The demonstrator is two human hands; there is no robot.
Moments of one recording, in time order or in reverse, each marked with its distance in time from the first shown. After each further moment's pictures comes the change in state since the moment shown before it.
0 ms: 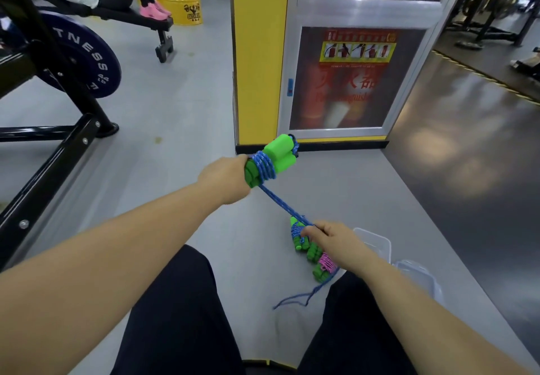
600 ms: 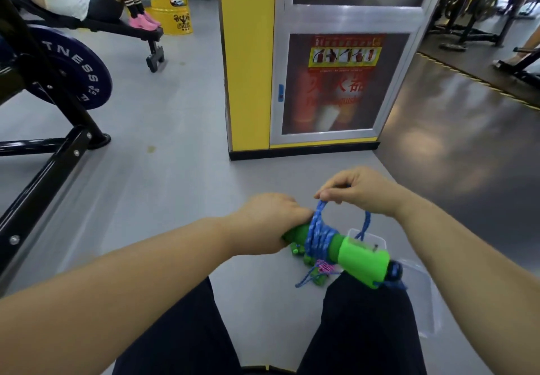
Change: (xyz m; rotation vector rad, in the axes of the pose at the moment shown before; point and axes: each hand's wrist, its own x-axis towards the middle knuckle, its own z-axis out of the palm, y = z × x) left_hand -0.051 0.050 0.020 0.336 -0.073 0.824; right_hand -0.008 -0.060 -0.095 -0.035 -0.118 -0.248
